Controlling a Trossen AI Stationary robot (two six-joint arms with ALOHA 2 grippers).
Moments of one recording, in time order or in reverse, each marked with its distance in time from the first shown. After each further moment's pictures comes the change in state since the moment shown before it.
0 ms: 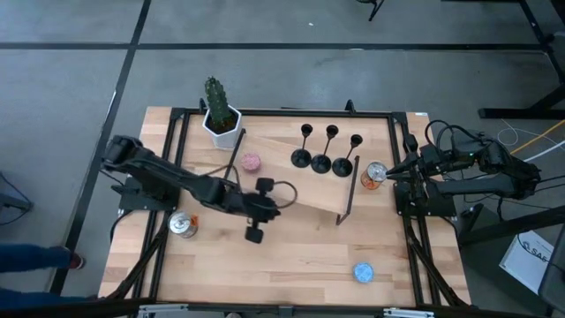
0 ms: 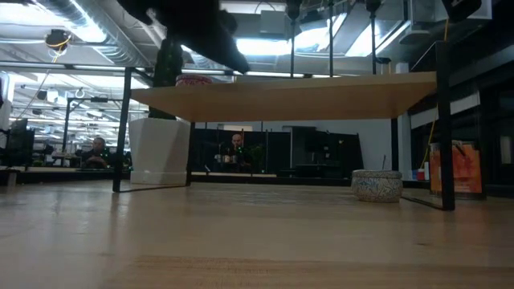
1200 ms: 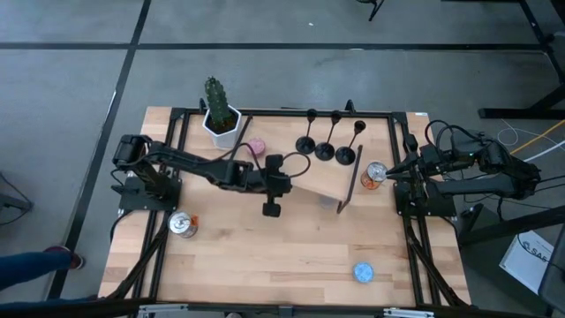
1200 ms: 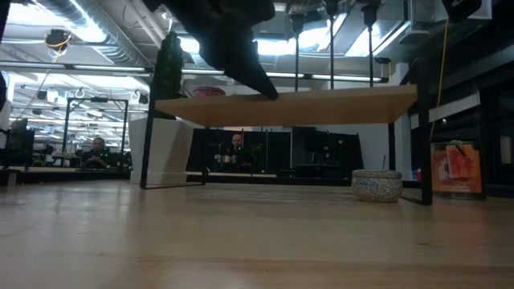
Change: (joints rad) left arm 0.209 0.087 0.079 0.023 -0.019 0.092; right arm 0.000 0.000 0.000 -0.003 0.004 0.000
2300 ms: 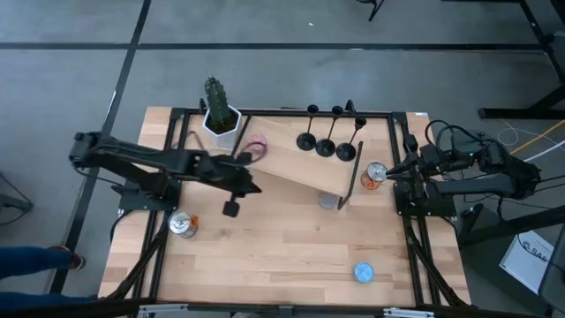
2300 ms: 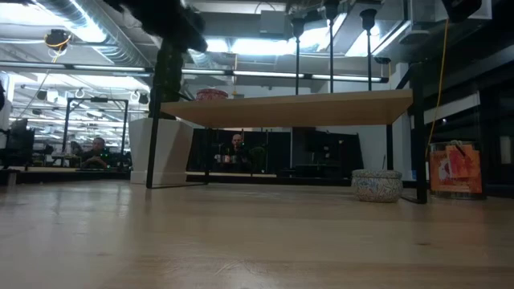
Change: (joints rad) left arm -0.007 -0.482 -0.266 -0.119 0.245 -0.010; right arm 0.000 0.000 0.000 0.000 -0.004 0.000
